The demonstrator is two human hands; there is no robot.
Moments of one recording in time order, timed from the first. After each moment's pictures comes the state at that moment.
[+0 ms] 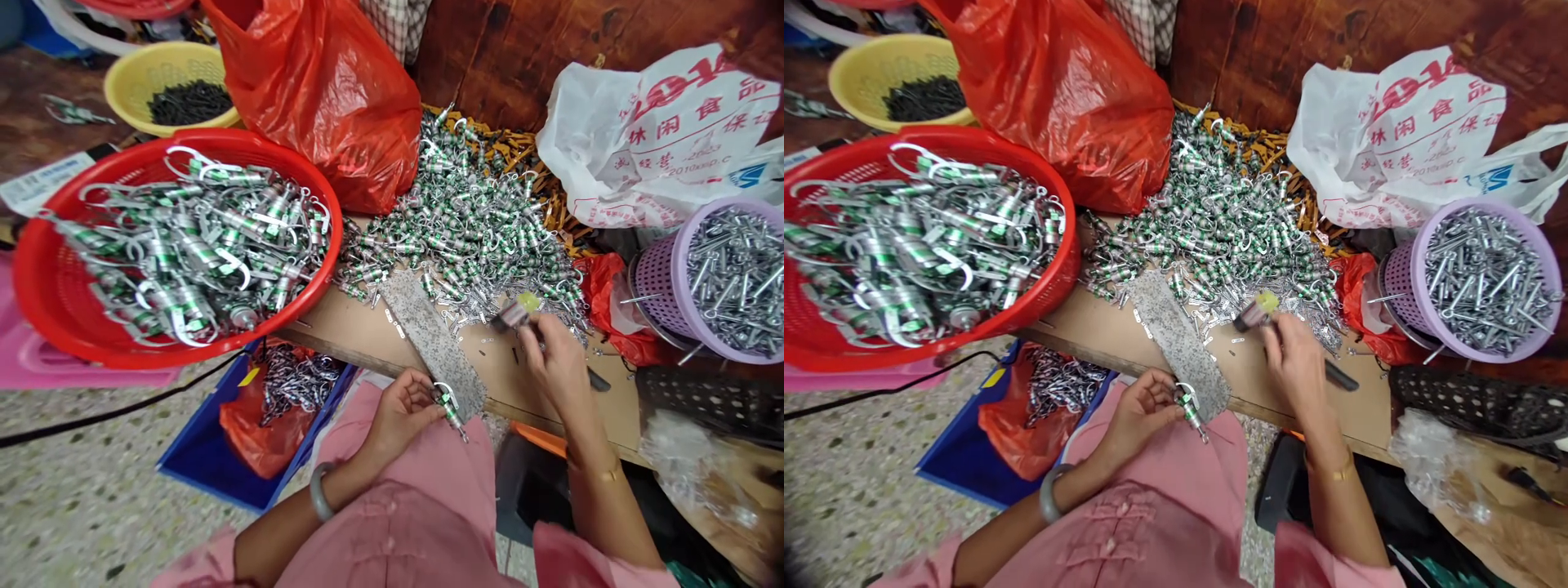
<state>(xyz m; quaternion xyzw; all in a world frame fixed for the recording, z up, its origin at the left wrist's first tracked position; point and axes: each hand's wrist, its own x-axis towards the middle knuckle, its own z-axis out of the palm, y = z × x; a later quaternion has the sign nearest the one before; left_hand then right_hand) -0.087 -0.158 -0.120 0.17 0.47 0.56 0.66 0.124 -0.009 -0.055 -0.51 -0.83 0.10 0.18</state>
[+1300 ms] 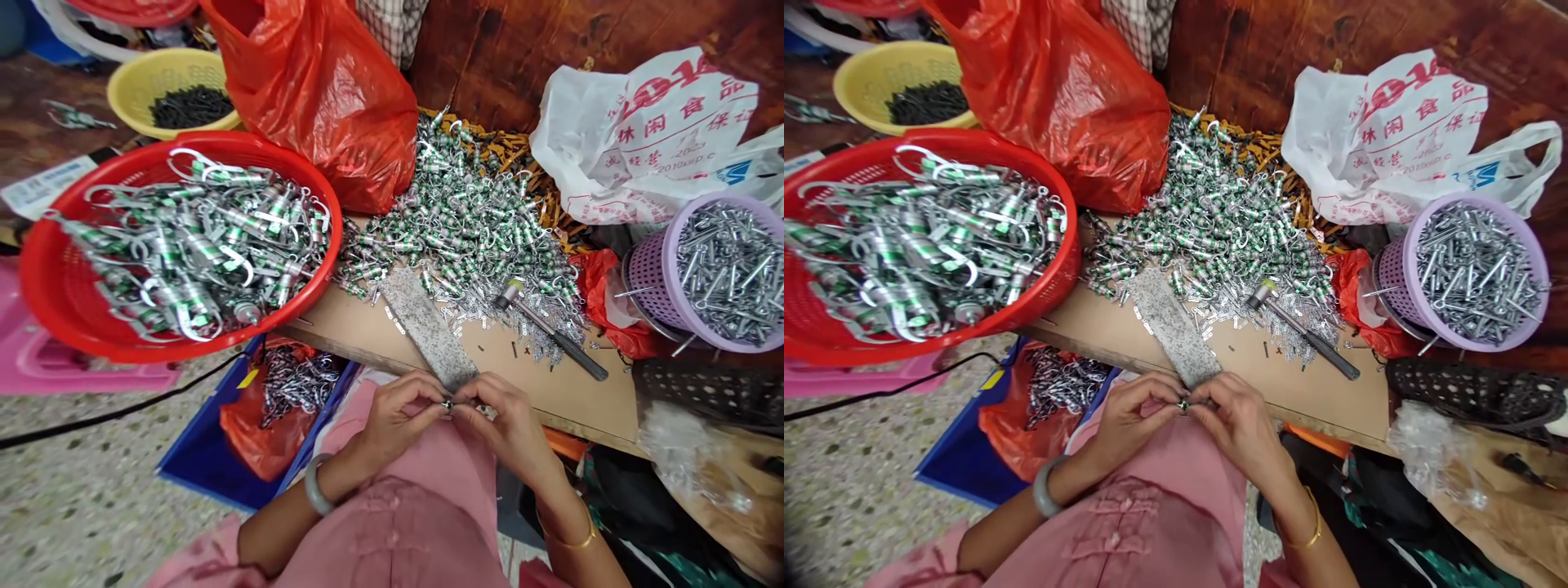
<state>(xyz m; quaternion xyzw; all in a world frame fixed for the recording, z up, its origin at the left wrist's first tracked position) -0.107 -0.154 -0.088 0.51 0.50 0.55 0.44 0.081 -0.098 -0.038 -0.38 -0.82 0.38 0.17</state>
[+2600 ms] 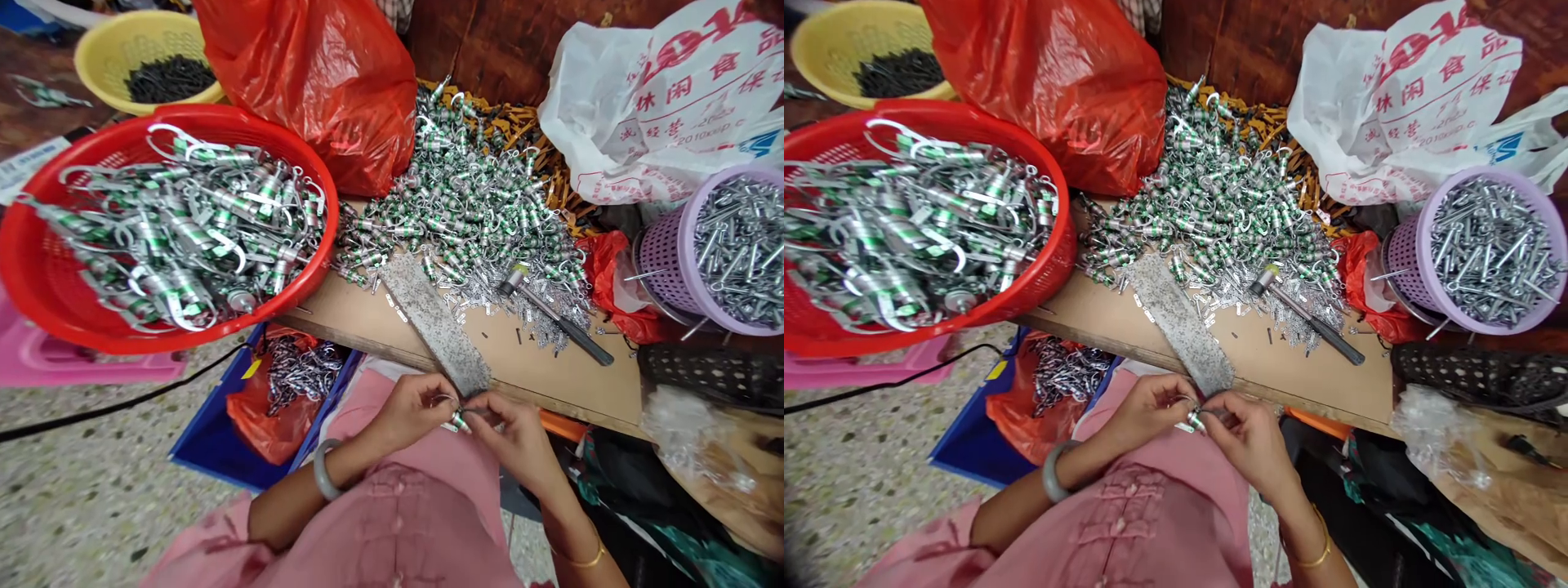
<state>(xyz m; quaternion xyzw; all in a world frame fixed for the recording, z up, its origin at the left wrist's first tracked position) -0.096 -0.158 -0.098 0.38 0.46 0.43 0.68 0.103 -0.133 -0.060 -0.51 -0.70 0.49 0.12</state>
